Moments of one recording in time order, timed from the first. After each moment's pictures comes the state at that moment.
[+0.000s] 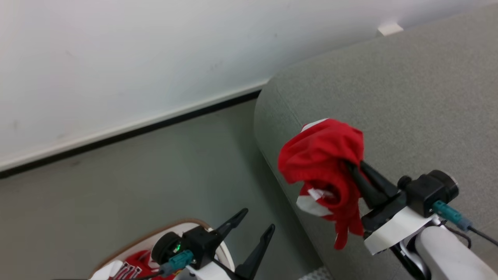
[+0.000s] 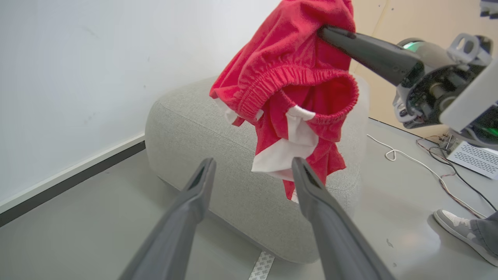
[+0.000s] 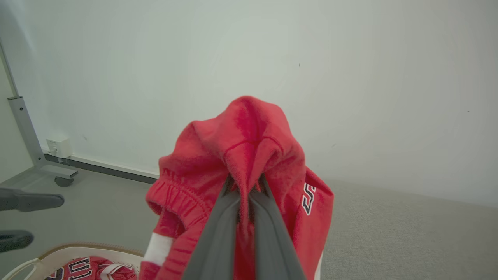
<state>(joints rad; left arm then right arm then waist) -0.22 0.25 -0.64 0.05 -0.38 -0.03 -0.08 -0.49 -0.31 0.63 0.31 0.49 0.13 -0.26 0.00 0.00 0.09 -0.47</state>
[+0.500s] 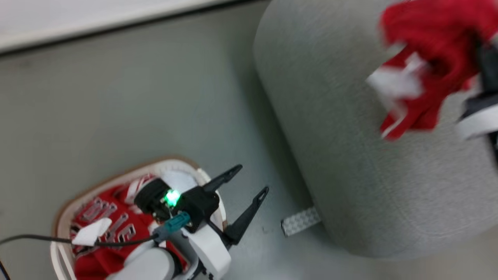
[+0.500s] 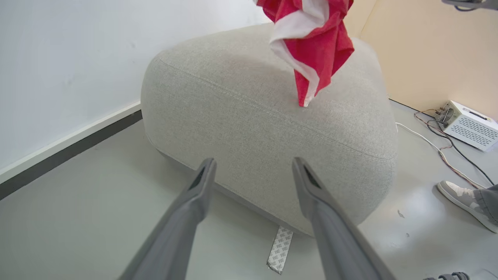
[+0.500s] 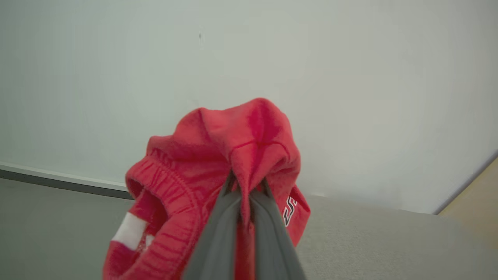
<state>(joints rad) -0.41 0.37 -0.67 -0.03 -0.30 -0.09 0.02 -0.79 -0.37 0.28 0.47 0.38 0.13 -0.26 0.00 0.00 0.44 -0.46</state>
